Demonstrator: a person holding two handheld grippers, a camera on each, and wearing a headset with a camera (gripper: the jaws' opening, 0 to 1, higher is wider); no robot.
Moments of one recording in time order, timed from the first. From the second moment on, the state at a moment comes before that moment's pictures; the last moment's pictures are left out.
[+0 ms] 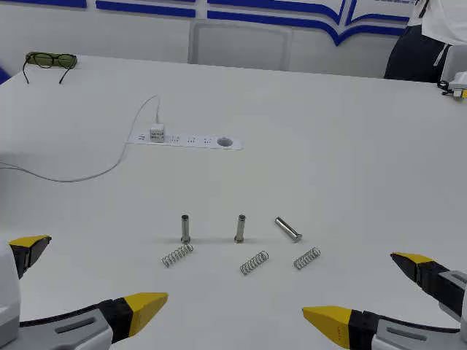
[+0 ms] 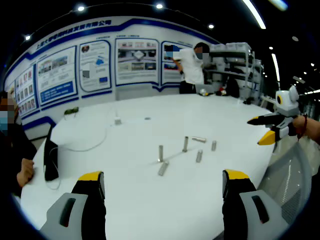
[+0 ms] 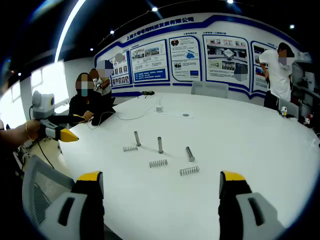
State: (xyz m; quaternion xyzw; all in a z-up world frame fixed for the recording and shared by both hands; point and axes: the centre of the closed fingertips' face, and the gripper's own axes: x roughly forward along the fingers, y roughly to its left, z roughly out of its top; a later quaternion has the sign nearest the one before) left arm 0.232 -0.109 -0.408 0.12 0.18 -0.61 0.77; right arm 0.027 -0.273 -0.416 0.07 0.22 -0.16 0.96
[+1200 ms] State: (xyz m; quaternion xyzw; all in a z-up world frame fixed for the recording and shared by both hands) left arm 0.234 -0.116 -0.403 0.12 0.17 -0.61 0.77; right arm 0.028 -0.276 -0.415 0.08 0.21 -0.17 0.96
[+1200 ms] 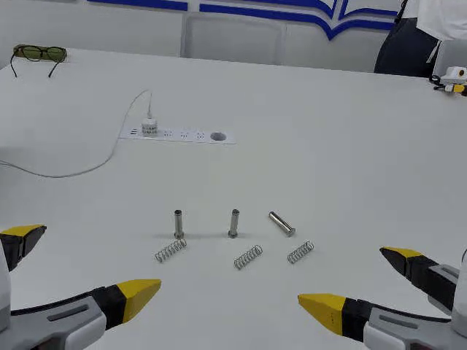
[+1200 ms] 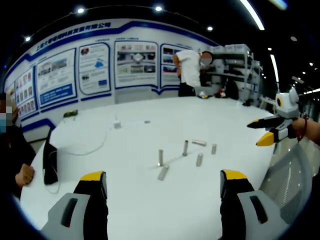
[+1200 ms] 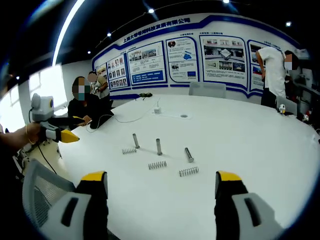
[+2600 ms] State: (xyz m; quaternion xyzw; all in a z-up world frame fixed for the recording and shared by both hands) left arm 0.228 -0.139 -0.426 0.12 0.18 -0.63 0.75; right arm 0.088 -0.343 -0.444 0.07 0.26 -0.16 0.95
